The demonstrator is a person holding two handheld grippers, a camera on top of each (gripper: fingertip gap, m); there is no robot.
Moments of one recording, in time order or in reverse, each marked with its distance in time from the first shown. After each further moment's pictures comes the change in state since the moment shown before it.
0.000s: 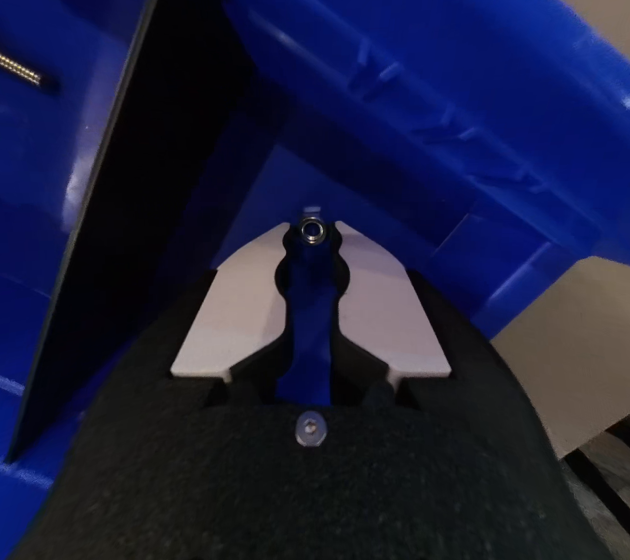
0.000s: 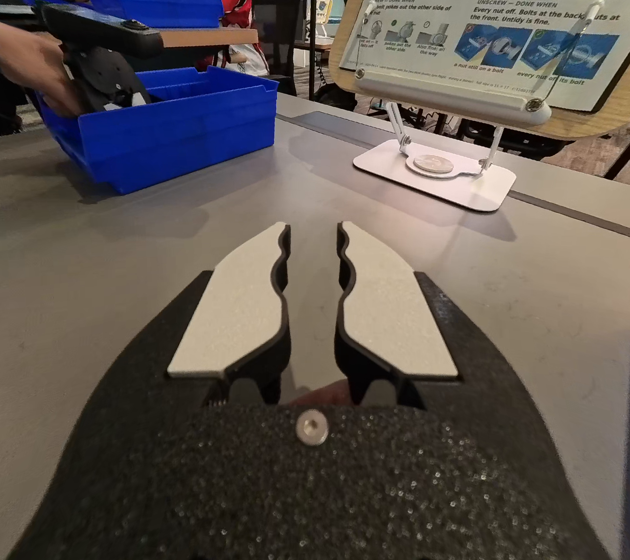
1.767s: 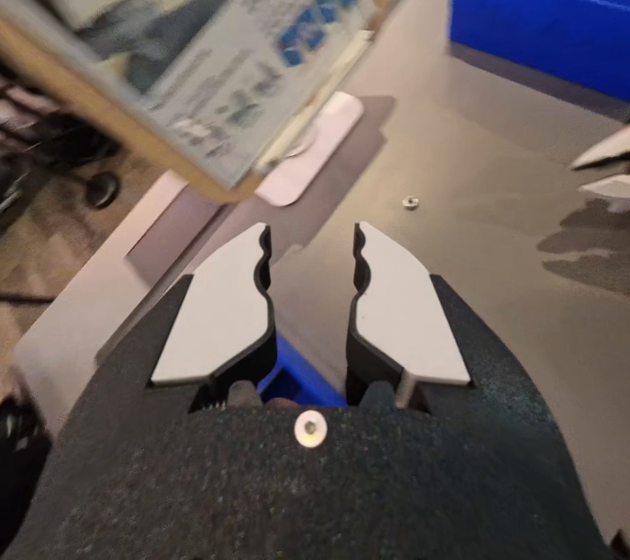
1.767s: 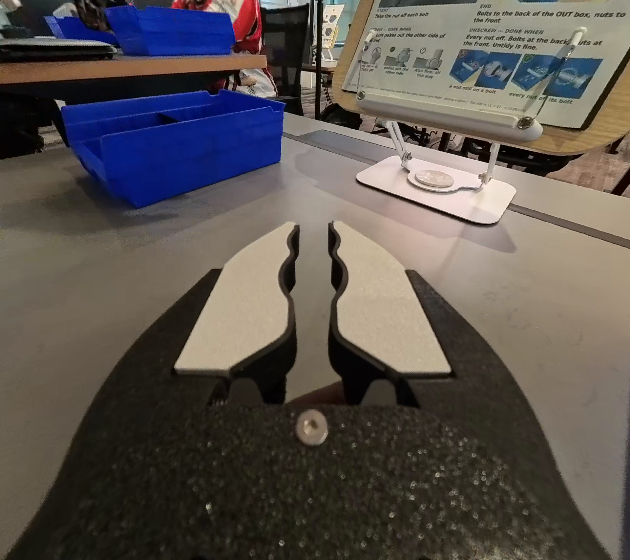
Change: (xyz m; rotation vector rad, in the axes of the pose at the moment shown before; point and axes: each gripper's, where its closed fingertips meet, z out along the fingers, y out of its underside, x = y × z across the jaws) left arm 0.021 -0.232 -0.195 0.615 -0.266 -0.041; right arm 0.000 -0.009 -0.008 0.056 -0.021 0.010
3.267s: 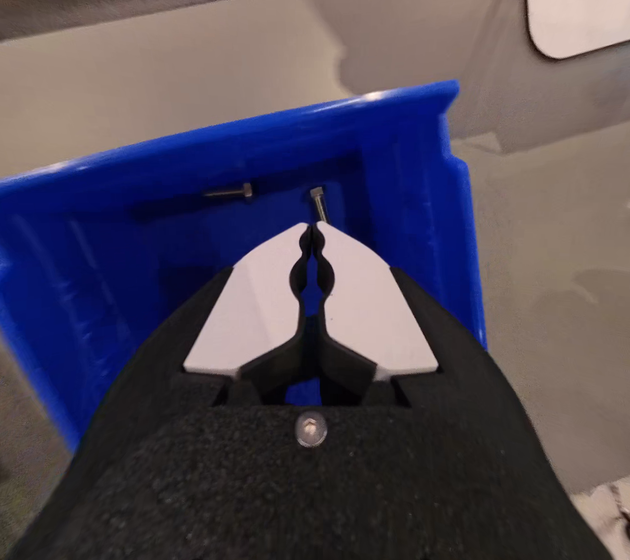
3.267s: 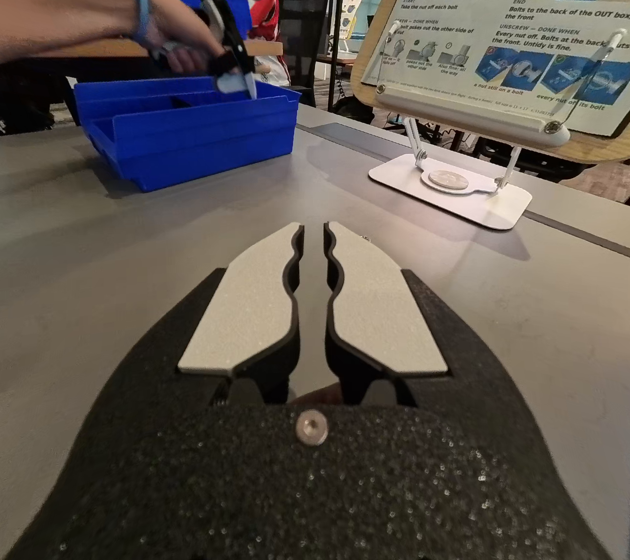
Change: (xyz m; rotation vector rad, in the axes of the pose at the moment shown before) left arm -0.134 0.205 0.074 -0.513 -0.071 -0.701; right arm -0.010 0.005 0.004 -0.023 -0.043 -0.046
